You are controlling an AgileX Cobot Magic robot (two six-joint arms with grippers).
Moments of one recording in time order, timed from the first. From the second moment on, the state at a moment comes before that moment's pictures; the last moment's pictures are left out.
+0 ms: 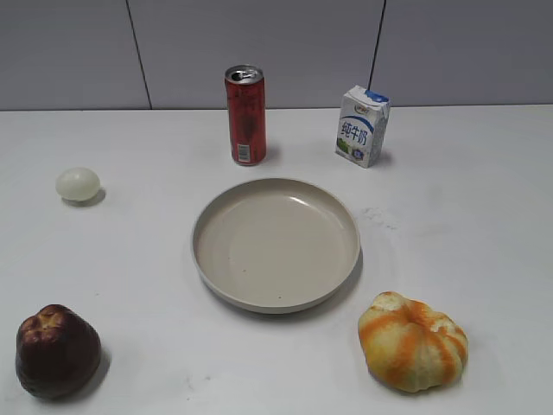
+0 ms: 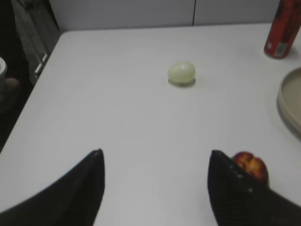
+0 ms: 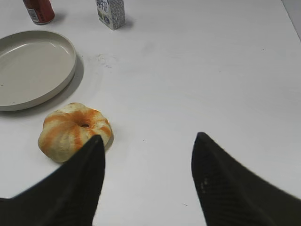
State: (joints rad) left arm -0.06 0.00 -0.49 -0.05 1.02 0.12; right arm 0.12 -0.01 -0.50 0.09 1.05 0.03
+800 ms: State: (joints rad) left arm -0.14 0.69 -0.56 -0.39 0.83 0.42; right arm 0.12 -0.01 -0.50 0.09 1.05 0.03
